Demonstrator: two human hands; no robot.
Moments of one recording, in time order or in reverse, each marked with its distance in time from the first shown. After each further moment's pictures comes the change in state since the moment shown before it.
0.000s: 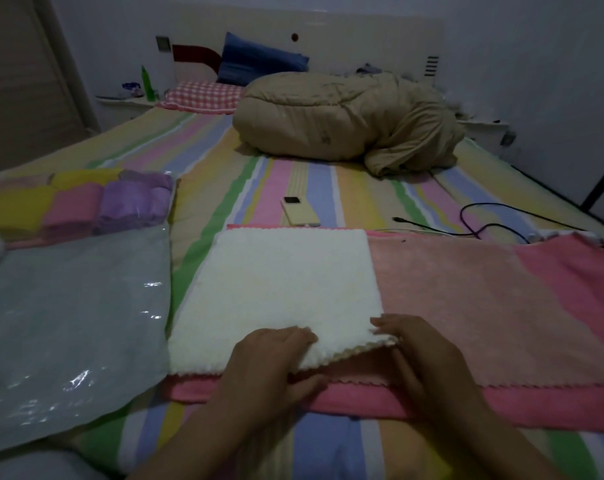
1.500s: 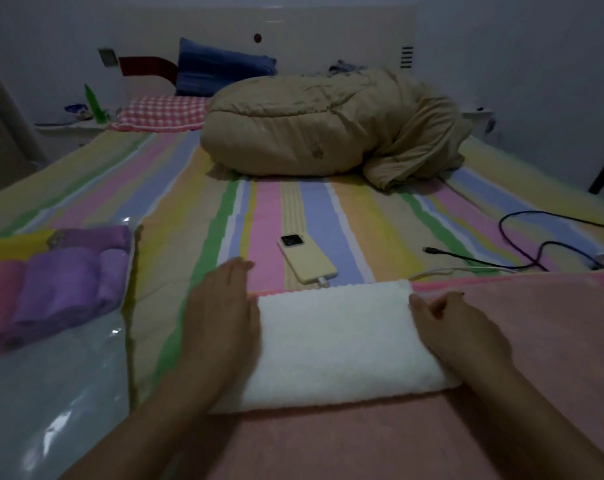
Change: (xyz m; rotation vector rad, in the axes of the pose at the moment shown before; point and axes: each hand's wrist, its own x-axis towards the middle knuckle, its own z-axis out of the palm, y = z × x) left_hand 0.173 -0.178 0.005 0.188 0.236 -0.203; right_hand 0.175 0.084 0.069 -0.311 -0.161 1.034
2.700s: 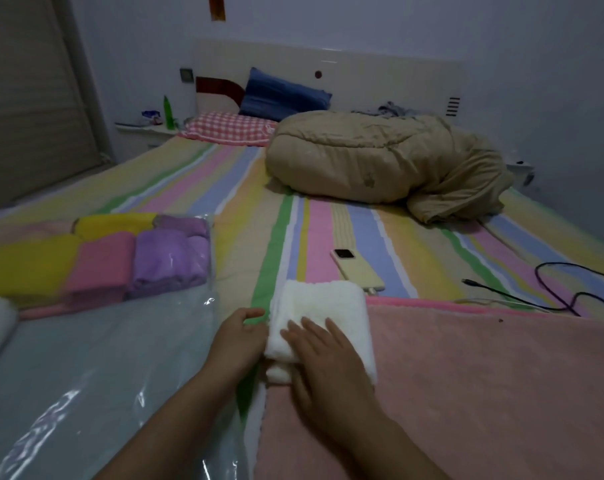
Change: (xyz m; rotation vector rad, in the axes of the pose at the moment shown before) left_hand -0.063 -0.054 -0.037 -1.000 -0.232 -0.917; right_hand -0.147 -0.136 0.081 -0.039 0.030 -1.071
